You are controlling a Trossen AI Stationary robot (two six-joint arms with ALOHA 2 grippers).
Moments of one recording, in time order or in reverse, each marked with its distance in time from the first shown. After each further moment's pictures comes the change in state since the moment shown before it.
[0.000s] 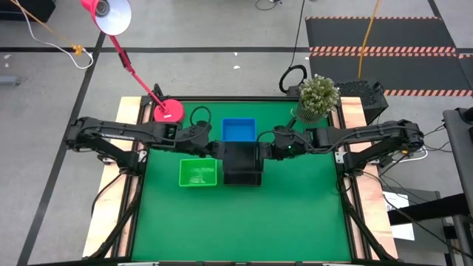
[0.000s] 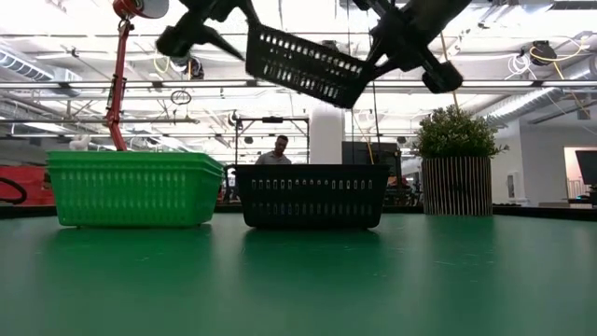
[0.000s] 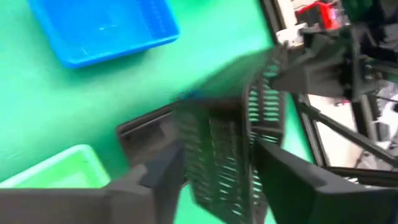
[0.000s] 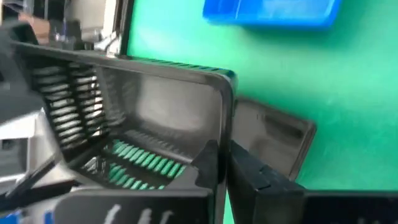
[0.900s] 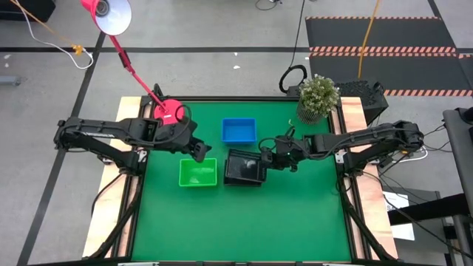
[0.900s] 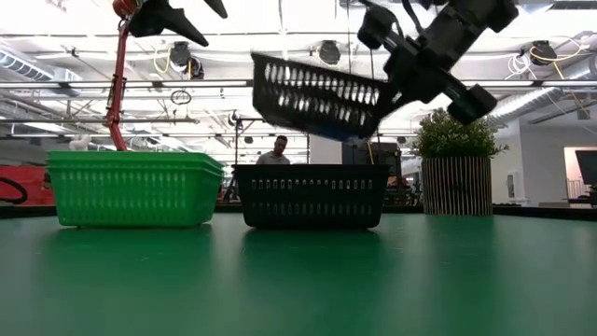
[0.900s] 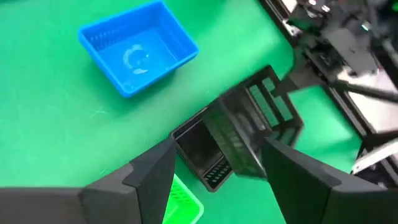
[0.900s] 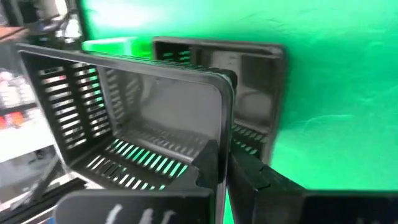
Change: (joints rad) left arm -0.034 -0.160 0.000 -0.197 -0.087 0.254; right arm 0.004 0.006 -0.160 0.118 -0.157 0.275
